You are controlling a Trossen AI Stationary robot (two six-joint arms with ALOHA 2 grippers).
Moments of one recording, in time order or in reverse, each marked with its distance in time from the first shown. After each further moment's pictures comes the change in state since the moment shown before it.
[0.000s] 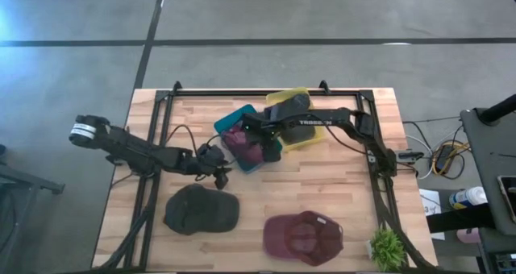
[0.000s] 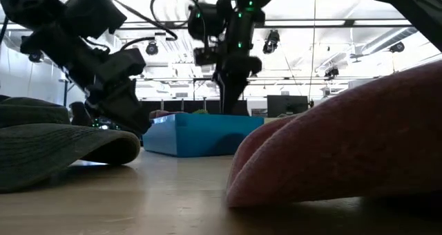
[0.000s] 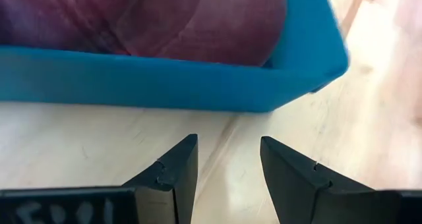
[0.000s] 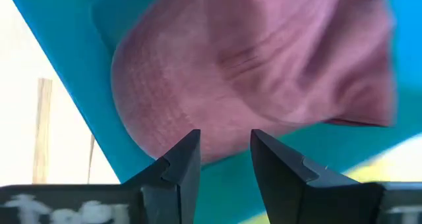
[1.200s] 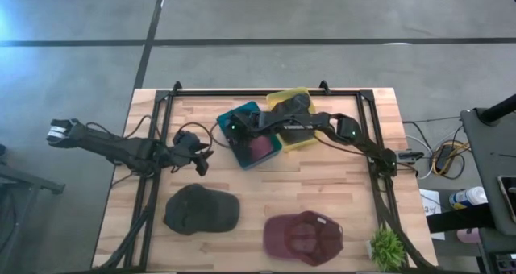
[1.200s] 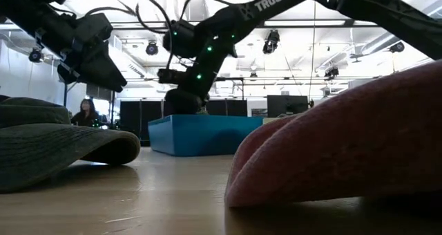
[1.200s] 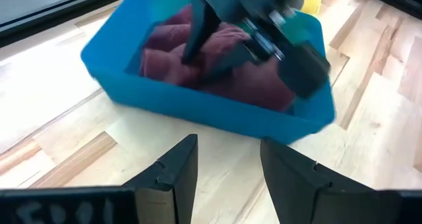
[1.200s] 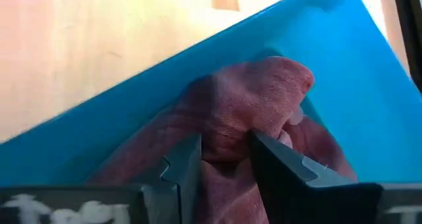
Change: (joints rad) left arm -0.021 -0.509 0.001 -0.445 -0.227 -0.029; right arm -0.013 0.219 0.118 0.436 0.129 0.158
